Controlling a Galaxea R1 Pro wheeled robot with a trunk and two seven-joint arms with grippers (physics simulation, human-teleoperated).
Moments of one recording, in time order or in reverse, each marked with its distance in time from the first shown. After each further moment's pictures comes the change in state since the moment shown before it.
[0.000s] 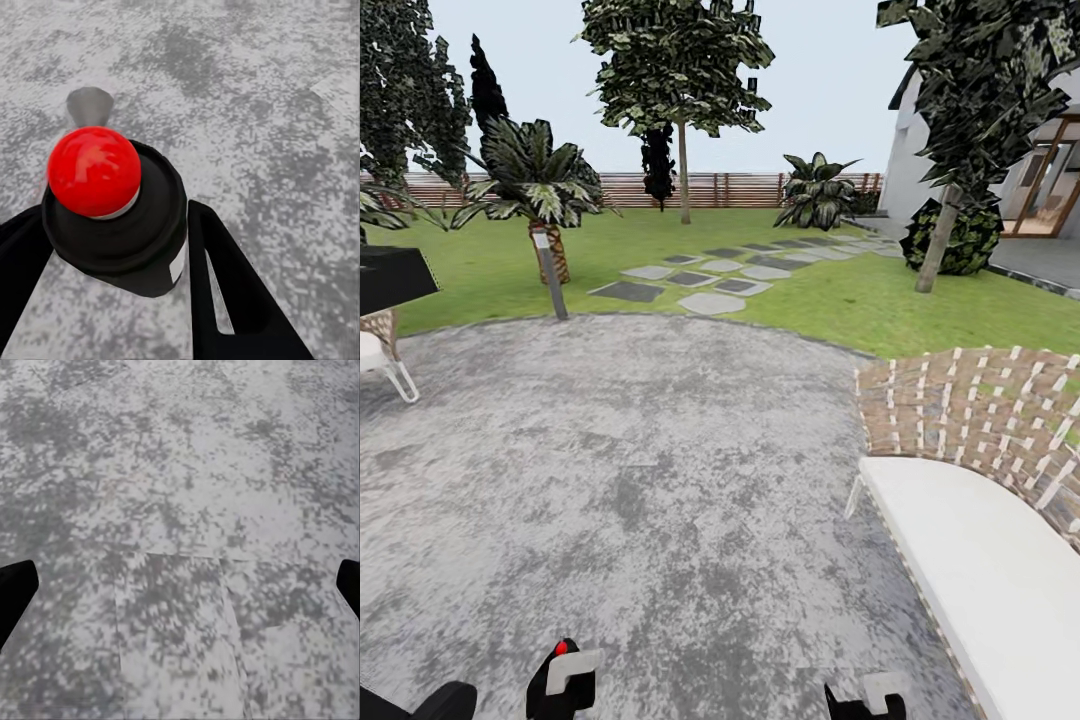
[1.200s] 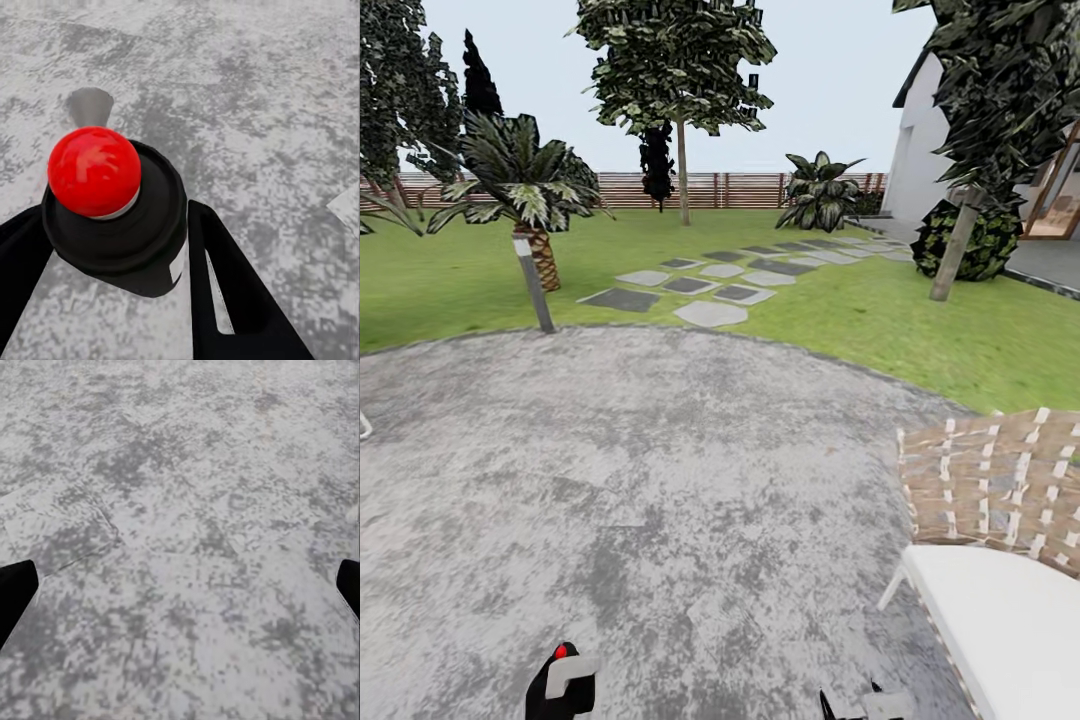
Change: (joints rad) left arm 0.000 0.001 0.000 0.014 0.001 -0.002 0.000; right arm 0.000 -0.005 -0.001 0.150 0.000 -0.304 -0.005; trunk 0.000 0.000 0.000
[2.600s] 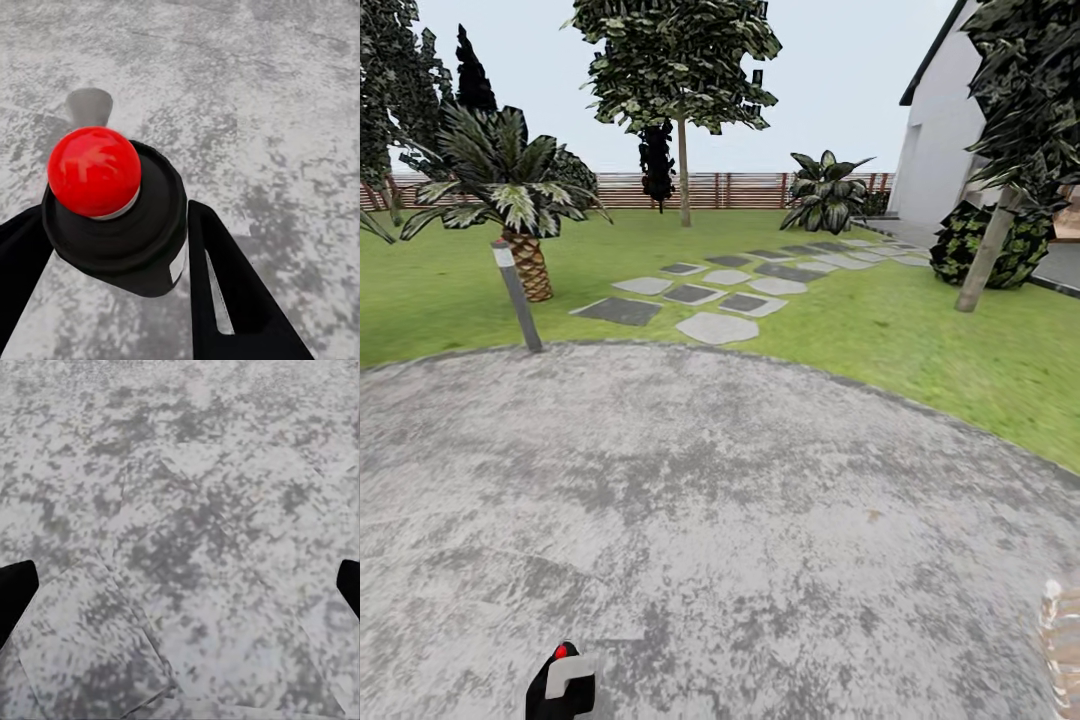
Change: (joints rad) left arm 0.000 0.000 0.000 0.000 0.000 -0.001 0.000; right arm 0.000 0.003 0.002 0.205 0.002 0.000 0.005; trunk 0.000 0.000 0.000
